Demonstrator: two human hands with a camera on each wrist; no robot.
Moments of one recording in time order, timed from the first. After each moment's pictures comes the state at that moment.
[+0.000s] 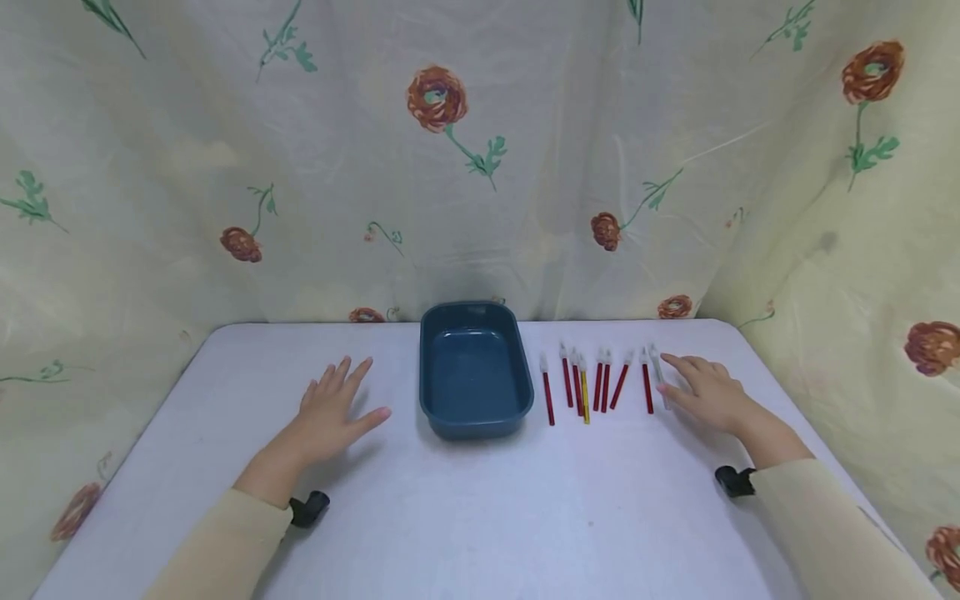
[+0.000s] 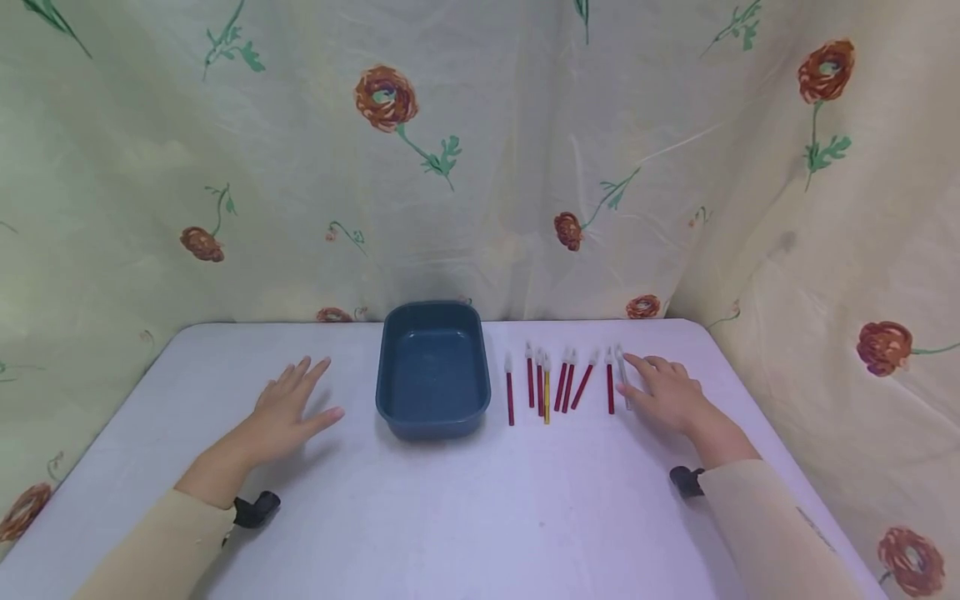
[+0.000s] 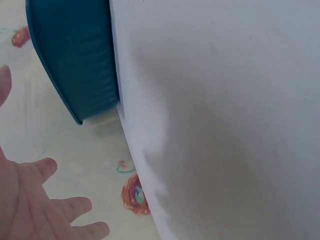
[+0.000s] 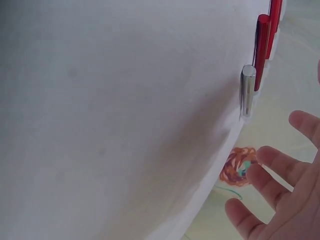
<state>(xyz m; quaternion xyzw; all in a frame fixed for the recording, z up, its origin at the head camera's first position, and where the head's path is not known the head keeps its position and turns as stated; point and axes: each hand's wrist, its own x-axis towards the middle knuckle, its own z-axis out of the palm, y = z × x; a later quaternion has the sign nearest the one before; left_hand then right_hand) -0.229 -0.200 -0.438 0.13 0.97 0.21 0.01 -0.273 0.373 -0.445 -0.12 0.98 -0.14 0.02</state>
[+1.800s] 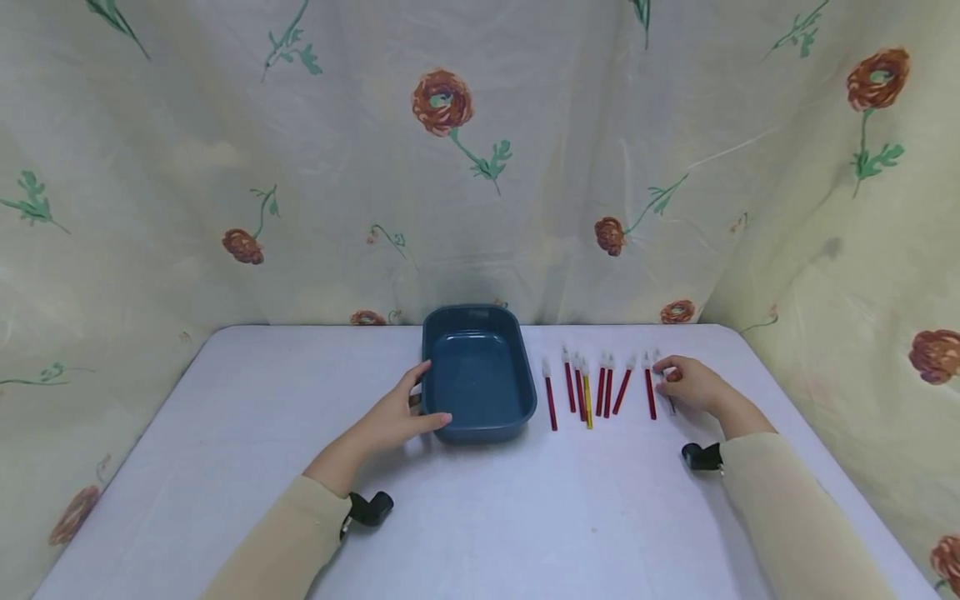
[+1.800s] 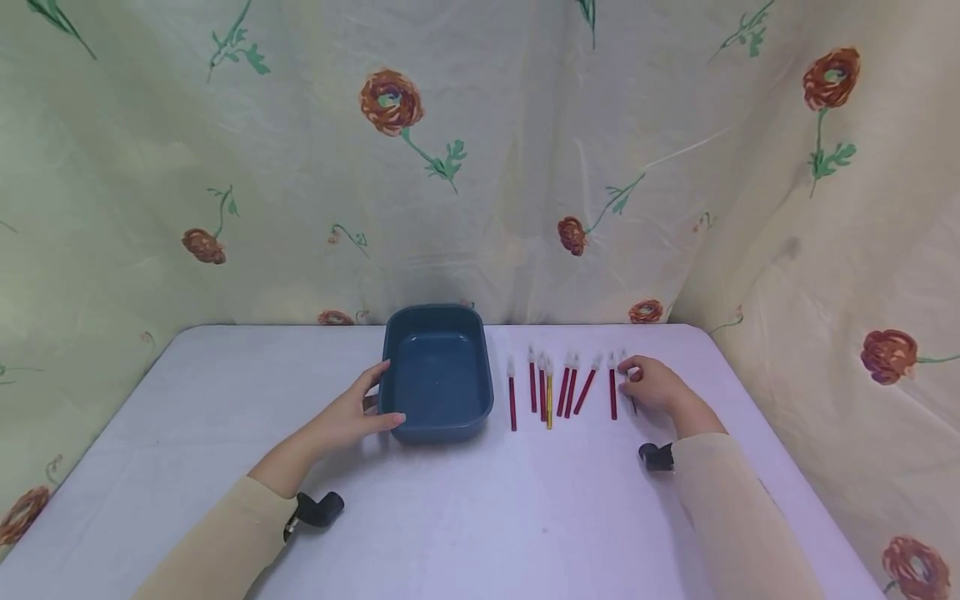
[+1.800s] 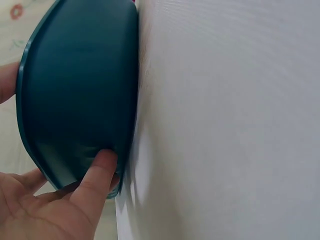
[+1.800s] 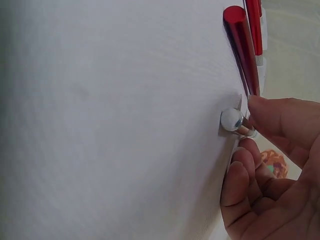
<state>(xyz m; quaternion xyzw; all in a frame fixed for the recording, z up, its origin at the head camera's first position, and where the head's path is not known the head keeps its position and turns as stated) -0.251 -0.129 -0.450 0.10 0.84 0.51 0.14 -0.315 0.368 -0.453 -0.08 0.95 -0.30 0.08</state>
